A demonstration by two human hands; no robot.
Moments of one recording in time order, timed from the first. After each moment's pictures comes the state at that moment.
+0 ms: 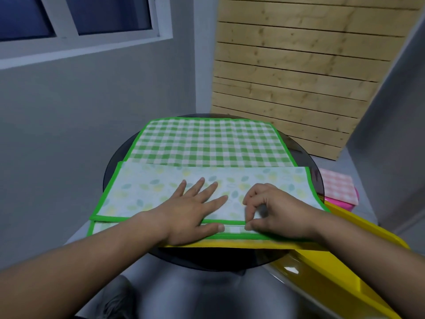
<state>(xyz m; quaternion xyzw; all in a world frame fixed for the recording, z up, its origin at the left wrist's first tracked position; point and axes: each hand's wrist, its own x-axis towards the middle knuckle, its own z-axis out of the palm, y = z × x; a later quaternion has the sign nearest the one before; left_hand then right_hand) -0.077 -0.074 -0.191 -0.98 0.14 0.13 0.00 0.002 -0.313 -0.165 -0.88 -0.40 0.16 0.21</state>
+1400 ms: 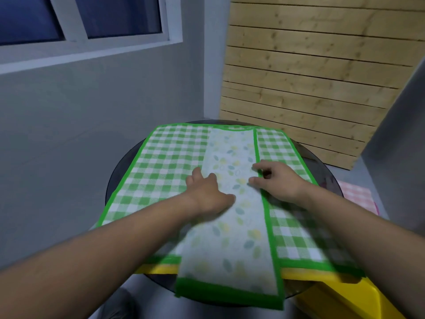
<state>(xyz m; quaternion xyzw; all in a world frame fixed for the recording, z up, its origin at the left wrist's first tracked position) -0.004 -0.084 -0.167 -0.94 -0.17 0.10 -0.27 0.108 -0.264 -0.173 -0.91 -0.21 0.14 0.34</state>
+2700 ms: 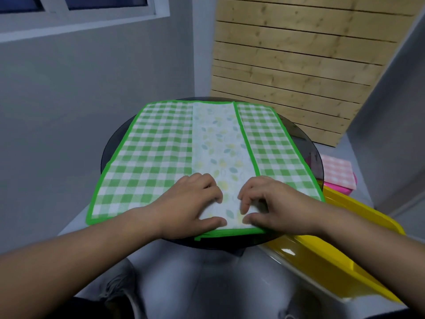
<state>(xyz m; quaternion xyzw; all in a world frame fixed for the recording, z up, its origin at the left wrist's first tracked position) -0.097 -0.080 -0.198 -0.97 0.19 -0.04 -0.13 -0.017 -0.317 -0.169 -0.85 -0.47 0.12 0.19</state>
